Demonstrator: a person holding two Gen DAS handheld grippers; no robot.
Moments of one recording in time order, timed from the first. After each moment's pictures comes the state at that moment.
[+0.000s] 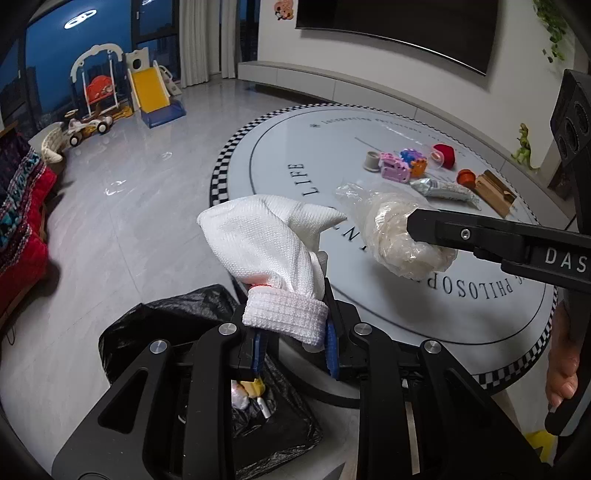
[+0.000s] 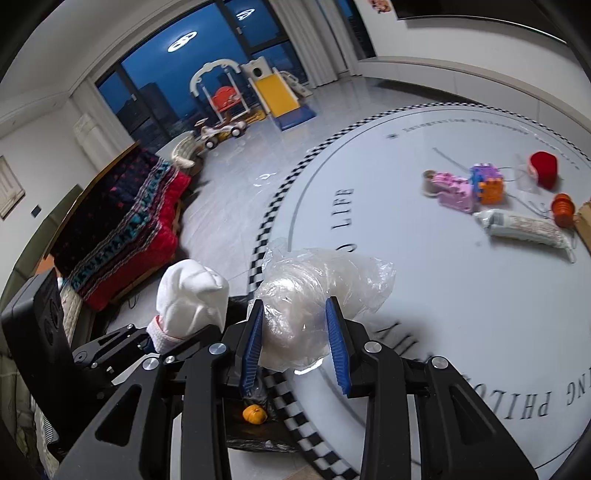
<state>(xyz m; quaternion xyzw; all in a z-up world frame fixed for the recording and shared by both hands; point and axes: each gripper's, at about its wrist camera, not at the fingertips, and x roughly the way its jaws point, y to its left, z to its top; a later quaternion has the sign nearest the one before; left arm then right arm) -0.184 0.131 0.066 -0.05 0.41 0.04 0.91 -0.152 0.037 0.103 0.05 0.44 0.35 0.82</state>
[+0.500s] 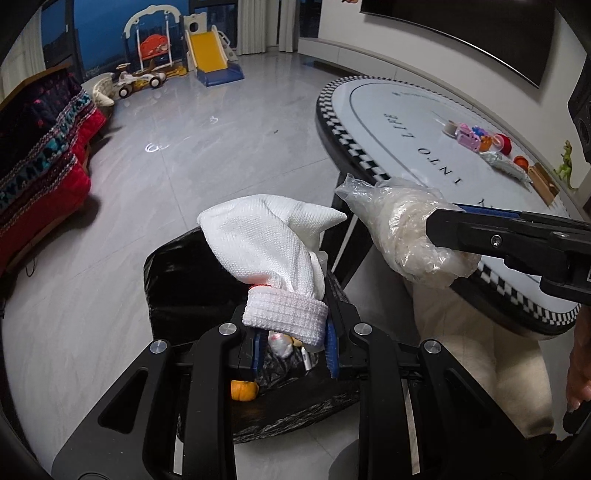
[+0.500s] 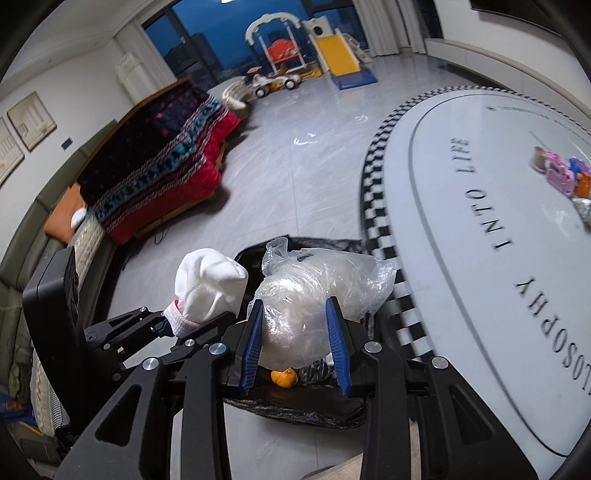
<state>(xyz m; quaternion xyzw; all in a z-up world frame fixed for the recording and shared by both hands) -0.267 0.203 0.014 -0.09 0.44 0.13 0.88 -0.228 0.138 0.068 -0.03 0.47 0.43 0.77</state>
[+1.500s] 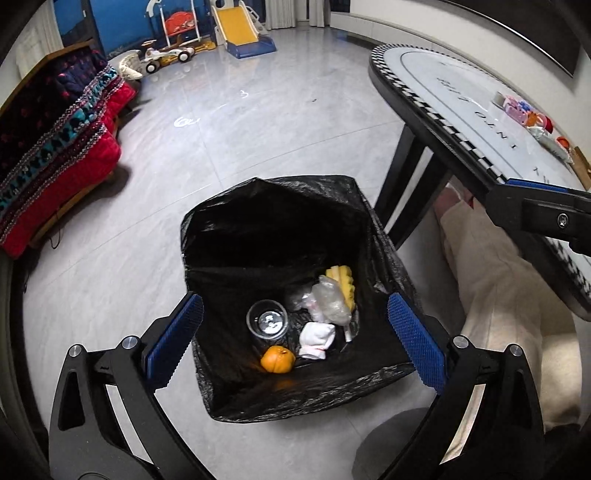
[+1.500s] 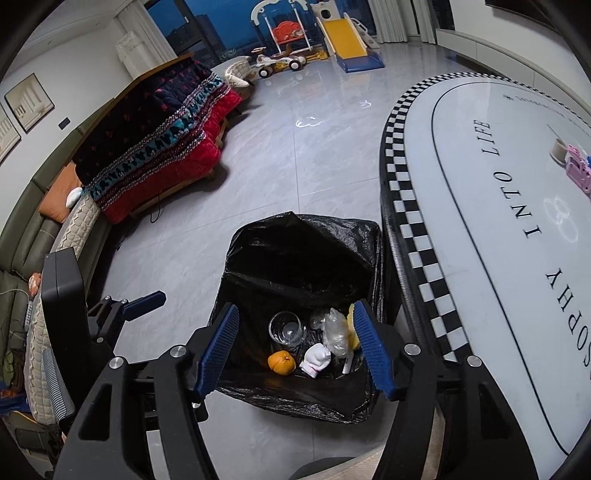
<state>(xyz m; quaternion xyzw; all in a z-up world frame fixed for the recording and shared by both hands) -0.282 0.222 -0.013 -0.09 0.49 0.18 0.85 -0.232 0.150 0.051 -0.06 0.49 0.43 0.75</state>
